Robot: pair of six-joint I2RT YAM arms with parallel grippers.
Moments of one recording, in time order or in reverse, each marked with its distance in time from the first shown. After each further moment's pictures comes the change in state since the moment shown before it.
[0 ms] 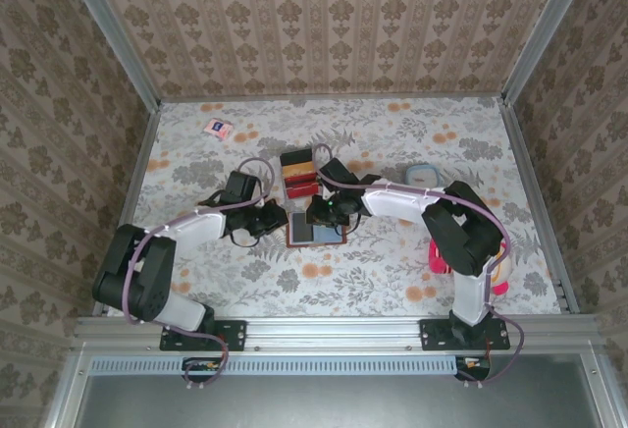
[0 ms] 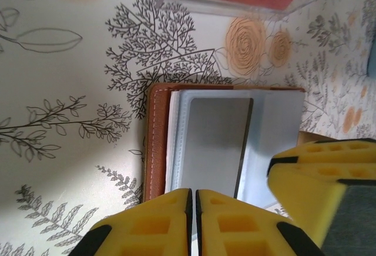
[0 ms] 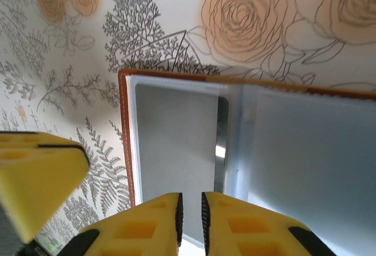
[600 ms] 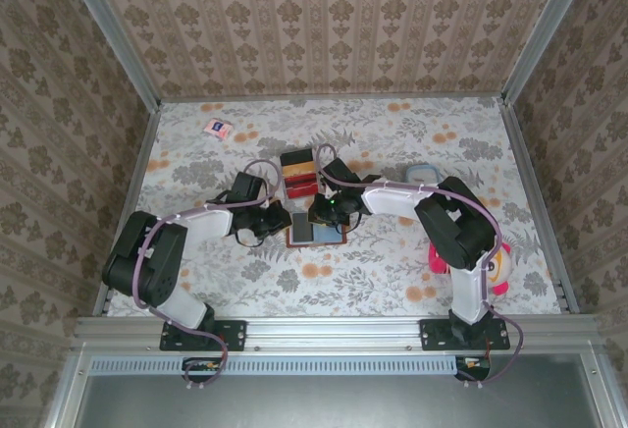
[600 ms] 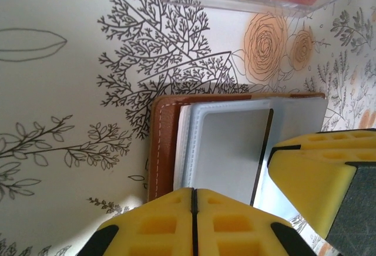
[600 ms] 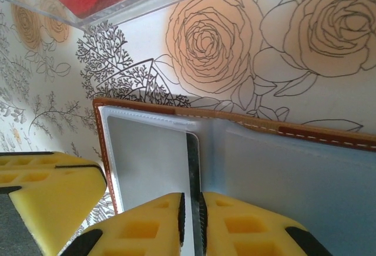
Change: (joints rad) left arm -0.013 0.086 0.007 0.069 0.004 -0.016; right arm -0.026 0.053 -0.009 0.062 -0.035 0.035
